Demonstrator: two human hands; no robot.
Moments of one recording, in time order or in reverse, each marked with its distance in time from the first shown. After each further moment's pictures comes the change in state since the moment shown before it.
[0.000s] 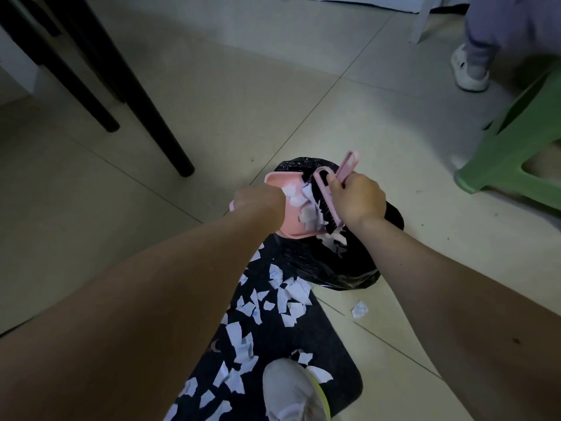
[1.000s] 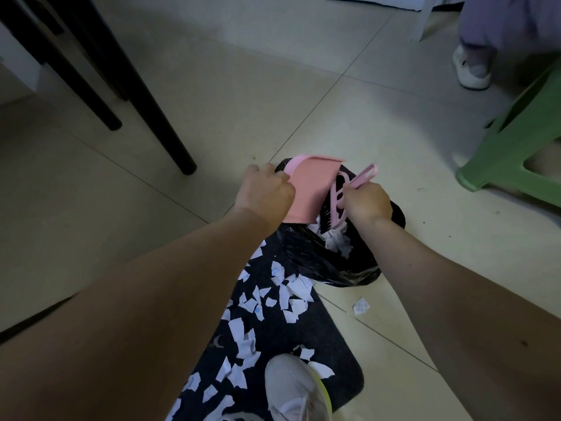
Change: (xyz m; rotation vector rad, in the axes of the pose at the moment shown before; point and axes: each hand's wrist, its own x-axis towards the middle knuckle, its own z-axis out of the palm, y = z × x) left_hand -0.022 -0.004 -0.005 0.356 0.462 0.232; right_hand -0.004 0.012 0.002 0.249 -0.086 0.312
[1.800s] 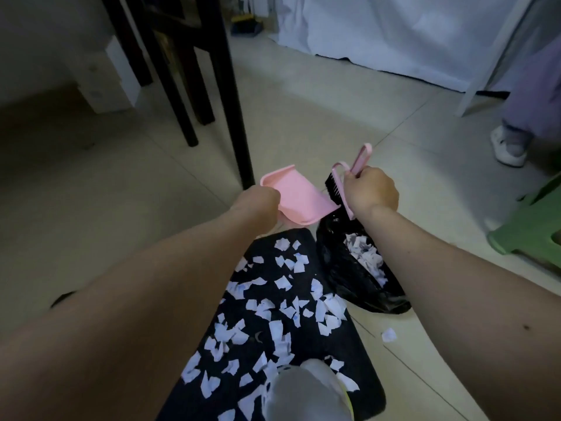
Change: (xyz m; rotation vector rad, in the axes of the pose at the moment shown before) left_hand -0.111 -0.108 -0.022 -0.533 -0.204 -0.429; right_hand -0.106 -0.136 -0.006 -0.160 0.066 -0.383
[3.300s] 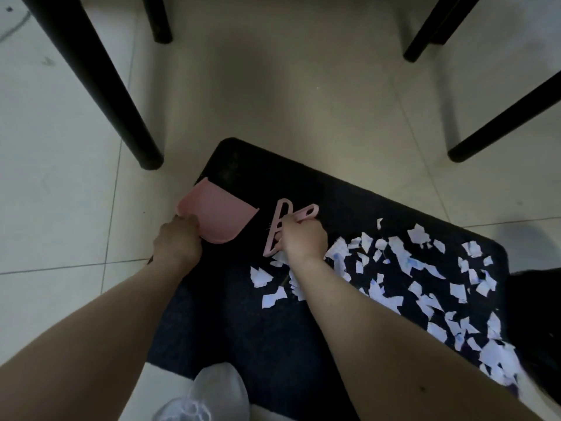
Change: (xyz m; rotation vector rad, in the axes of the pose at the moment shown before) left_hand -0.267 -0.423 0.364 -0.525 -0.061 -0.868; right_hand -0.324 -0.149 0.436 -0.006 -0.700 0.012
